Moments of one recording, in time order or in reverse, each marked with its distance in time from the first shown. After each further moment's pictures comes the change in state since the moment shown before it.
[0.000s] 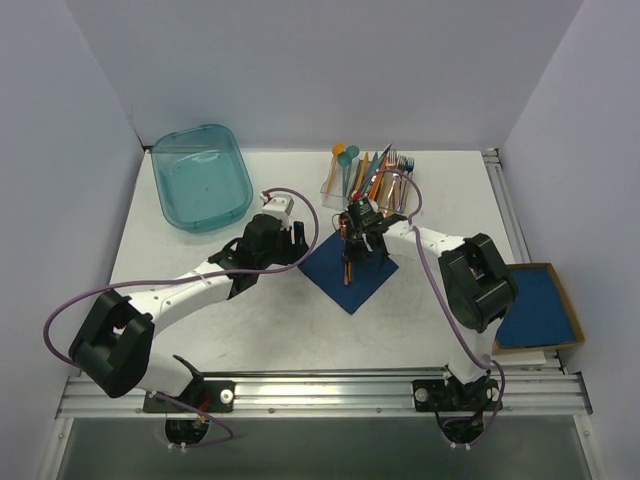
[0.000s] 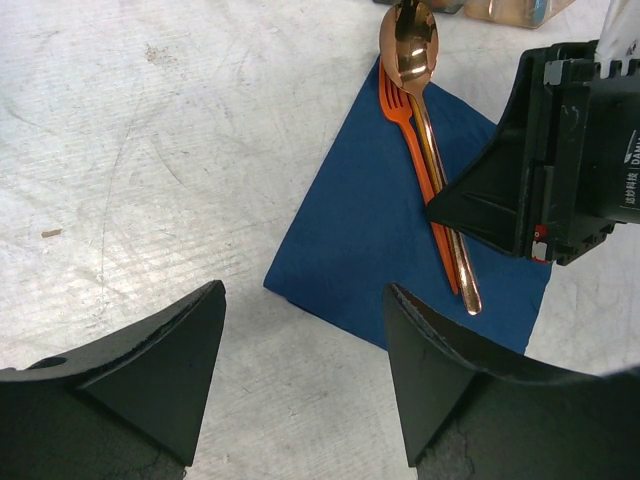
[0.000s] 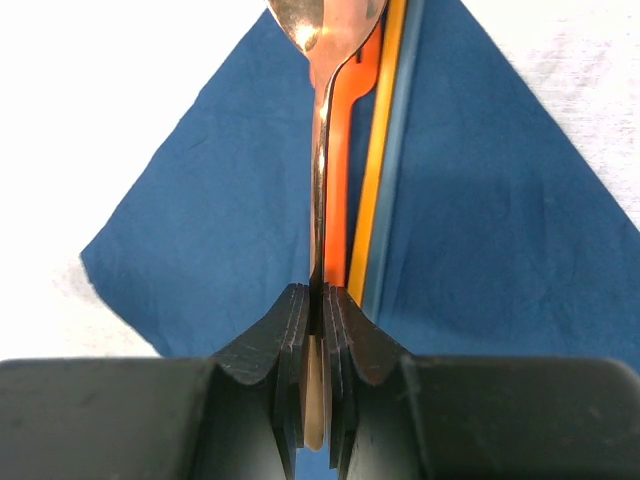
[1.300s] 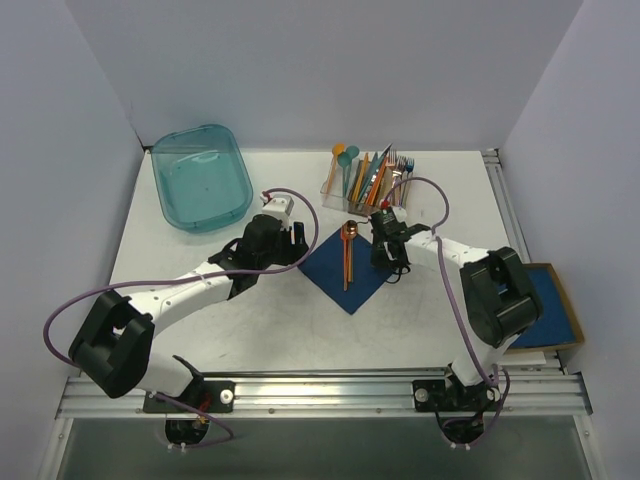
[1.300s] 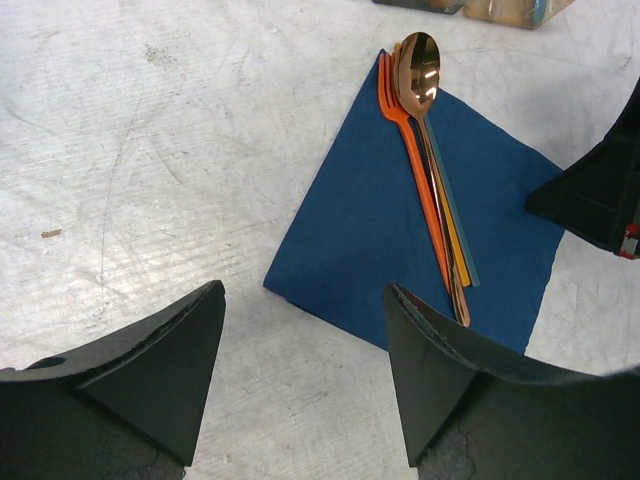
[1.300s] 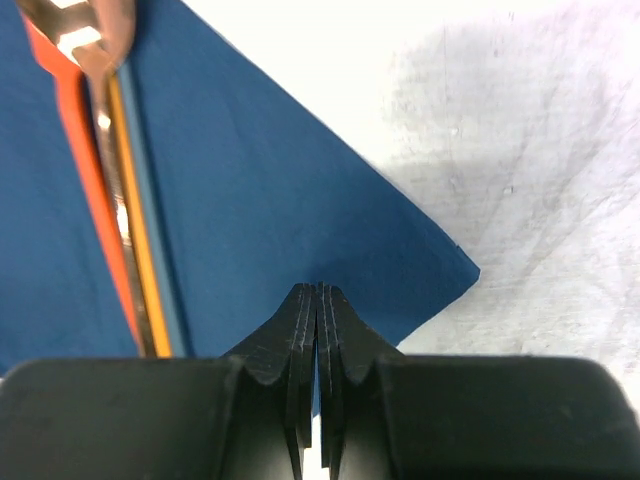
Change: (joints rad) left arm 0.000 0.000 0.000 0.001 0.001 0.000; right arm -0.084 -0.145 -0.163 -0.048 0.165 -0.042
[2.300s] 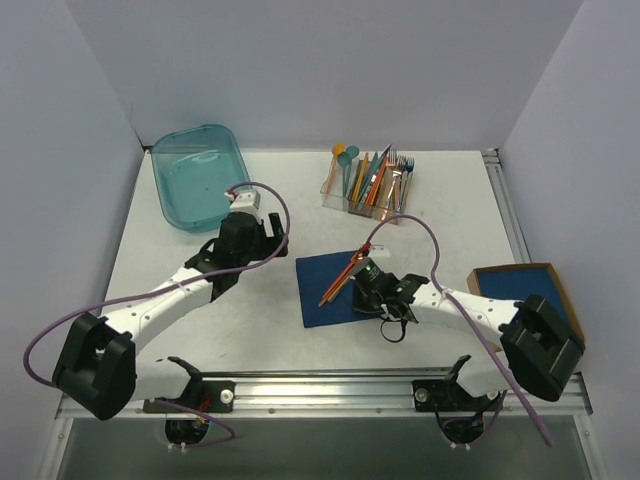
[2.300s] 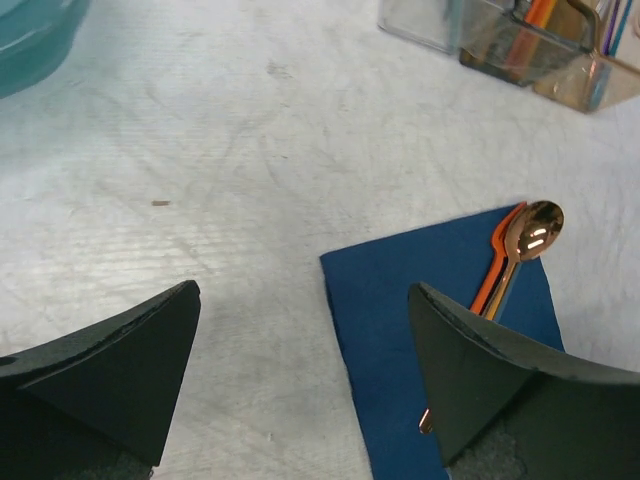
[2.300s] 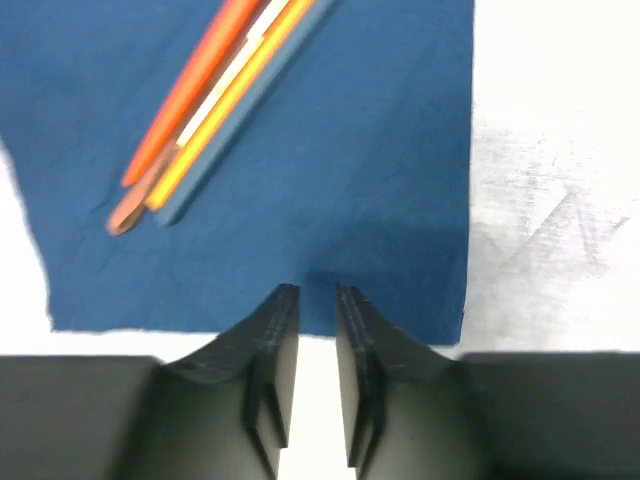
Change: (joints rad) left arm 0.082 -0.110 -0.038 -0.065 -0.069 -0.076; right arm 0.363 -0.314 -0.340 0.071 0.055 0.225
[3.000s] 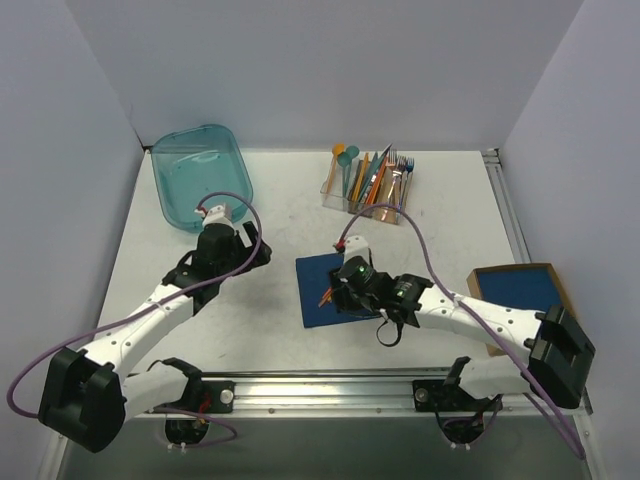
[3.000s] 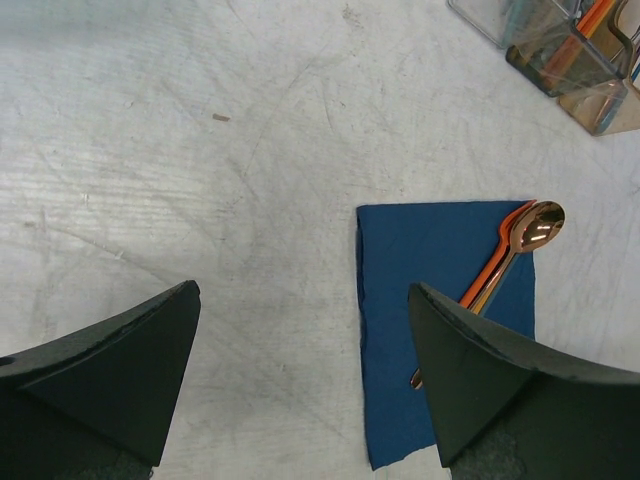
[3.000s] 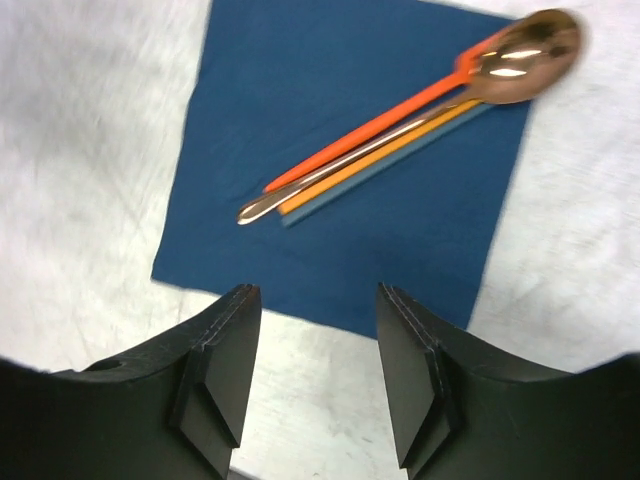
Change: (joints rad) left arm 0.132 -0.180 -0.113 -0.134 0.075 -0.191; right arm 0.124 -0.136 0.140 -0.064 0.098 -0.268
